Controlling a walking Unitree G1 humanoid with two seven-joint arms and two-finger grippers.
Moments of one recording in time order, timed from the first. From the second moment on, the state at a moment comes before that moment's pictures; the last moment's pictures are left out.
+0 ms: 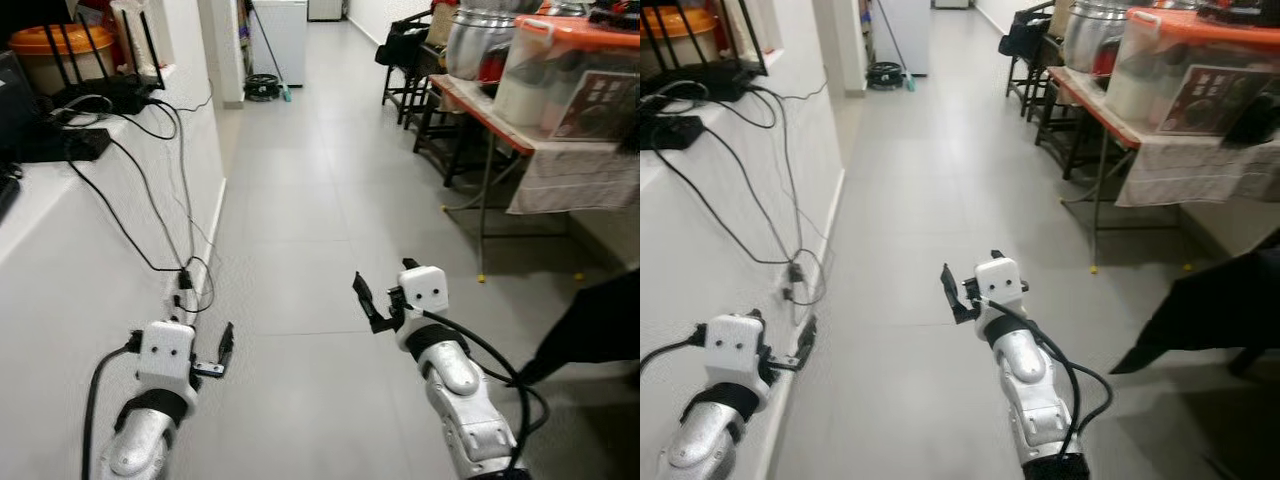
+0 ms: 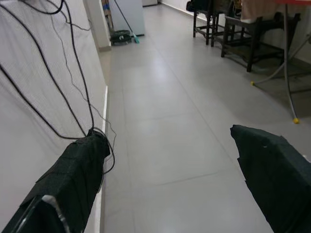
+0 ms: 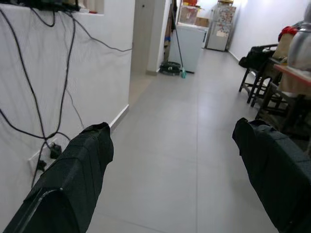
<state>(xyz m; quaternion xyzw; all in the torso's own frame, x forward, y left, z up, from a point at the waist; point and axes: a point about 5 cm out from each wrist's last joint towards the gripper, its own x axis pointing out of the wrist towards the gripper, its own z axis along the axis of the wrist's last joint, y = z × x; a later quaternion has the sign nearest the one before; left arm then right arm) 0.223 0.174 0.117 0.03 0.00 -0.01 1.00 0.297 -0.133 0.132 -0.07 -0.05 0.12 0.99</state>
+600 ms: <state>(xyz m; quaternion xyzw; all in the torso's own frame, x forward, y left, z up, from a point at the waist) 0.224 0.172 0.117 0.03 0.00 -0.01 1.00 0.297 -0.138 0.131 -0.09 -0.05 0.12 0.99</state>
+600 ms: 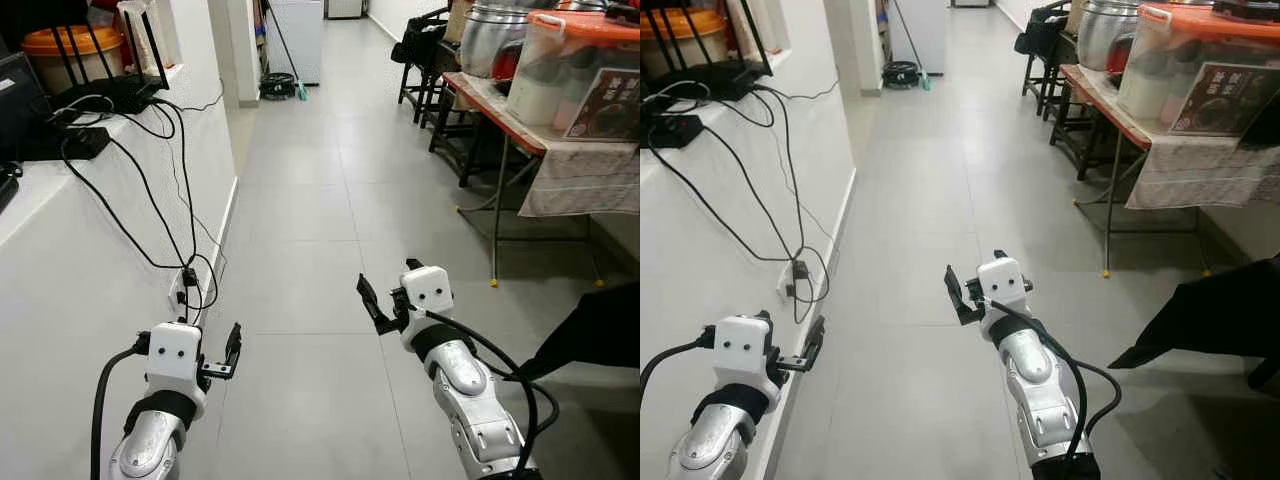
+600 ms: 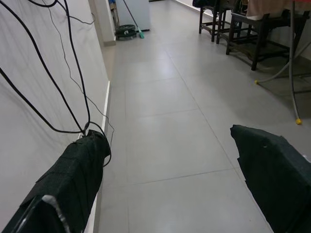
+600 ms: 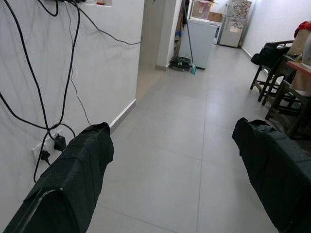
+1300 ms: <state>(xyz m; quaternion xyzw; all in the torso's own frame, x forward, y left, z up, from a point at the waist) 0.214 0.184 0.105 0.03 0.03 0.00 1.00 0.290 -0.144 0.118 -0.09 0.00 0.11 0.99</state>
